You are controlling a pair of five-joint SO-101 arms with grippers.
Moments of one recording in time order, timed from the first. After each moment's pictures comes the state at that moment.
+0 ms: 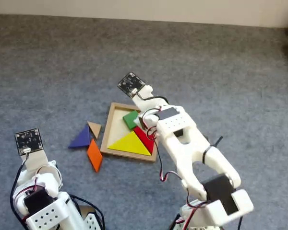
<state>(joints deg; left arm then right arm) -40.6 -102.7 96.0 71.8 -8.7 -30.7 -2.1 33.4 33.5 27.3</state>
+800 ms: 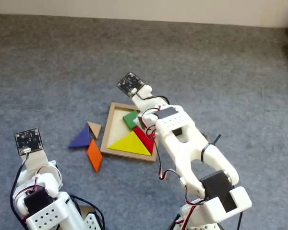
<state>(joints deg) -40.6 -102.7 96.0 71.8 -8.7 -30.7 -1.2 33.2 33.1 27.3</state>
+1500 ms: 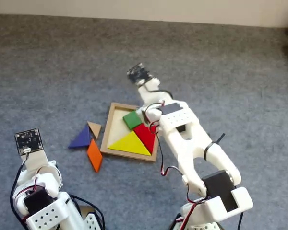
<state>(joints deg) -40.6 -102.7 96.0 71.8 -8.7 -27.8 -1.2 30.0 33.1 19.3</state>
